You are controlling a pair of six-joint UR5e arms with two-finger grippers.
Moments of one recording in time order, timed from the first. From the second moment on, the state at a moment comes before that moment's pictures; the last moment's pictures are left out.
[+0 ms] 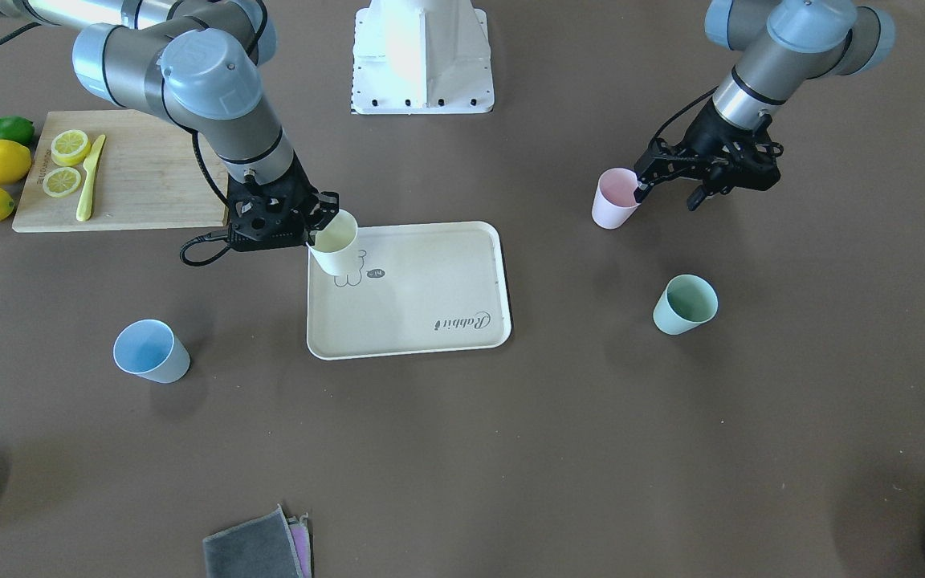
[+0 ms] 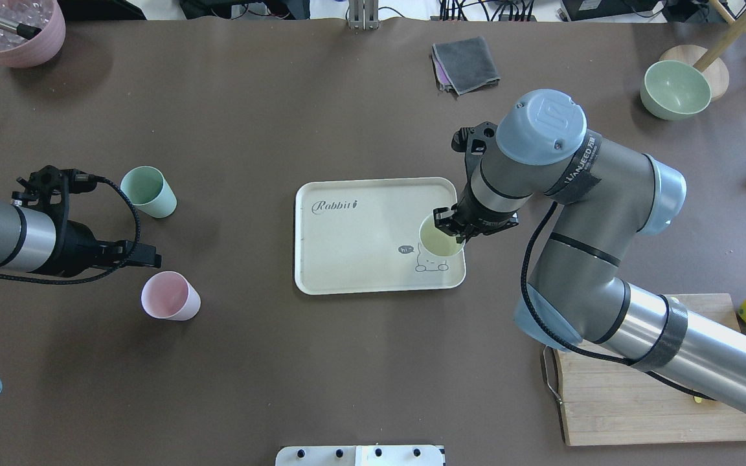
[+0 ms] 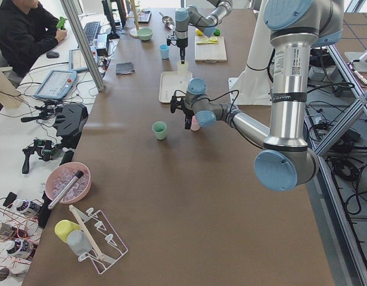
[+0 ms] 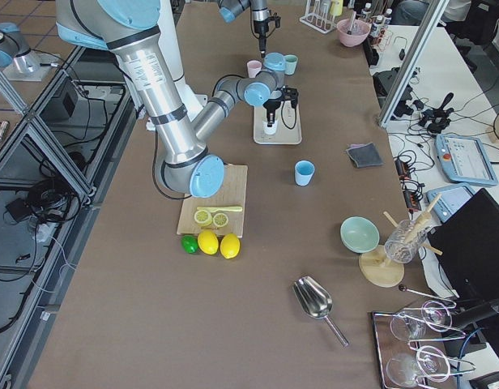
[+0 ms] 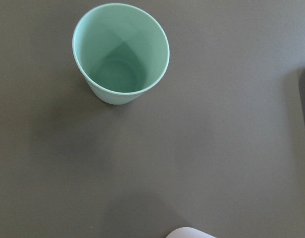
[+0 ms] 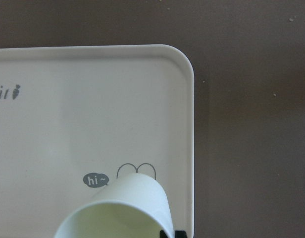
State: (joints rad) left arm -0.68 -1.57 -1.97 -2.15 -1.99 -1.16; right arm 0.63 -1.04 1.77 -1.55 2.04 1.07
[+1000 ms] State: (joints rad) left arm -0.62 -1.56 -1.97 -2.15 -1.94 -1.16; right arm 0.63 -1.04 1.72 -1.44 2.05 1.11
